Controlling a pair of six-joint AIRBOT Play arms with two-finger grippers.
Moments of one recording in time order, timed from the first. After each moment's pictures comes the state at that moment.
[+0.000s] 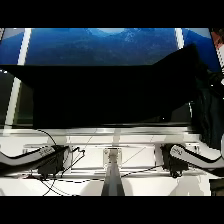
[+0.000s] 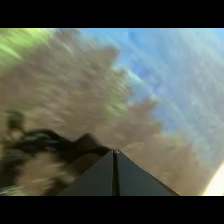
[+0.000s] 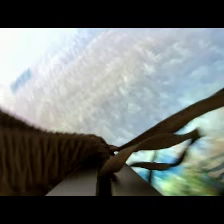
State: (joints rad) left arm 0.59 -1.40 1.42 1.20 -1.00 -1.64; right arm -0.47 -1.29 0.87 -0.52 0.41 1.05
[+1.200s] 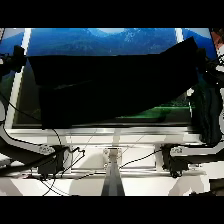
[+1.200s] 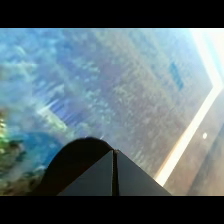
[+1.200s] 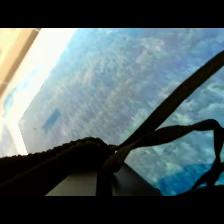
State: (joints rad) left arm 0.43 -1.73 1.41 0.88 -0.49 -1.64; right arm -0.41 -1.52 1.09 -0.39 0.28 1.08
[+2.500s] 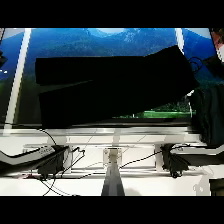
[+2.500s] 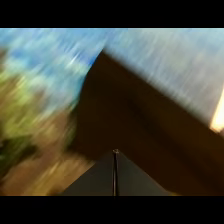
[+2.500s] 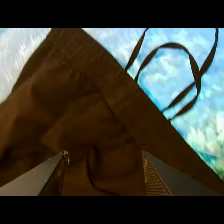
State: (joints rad) left arm 0.63 -1.33 1.39 1.08 -1.09 -1.42; right arm -0.67 -1.48 1.27 -0.84 0.88 1.09
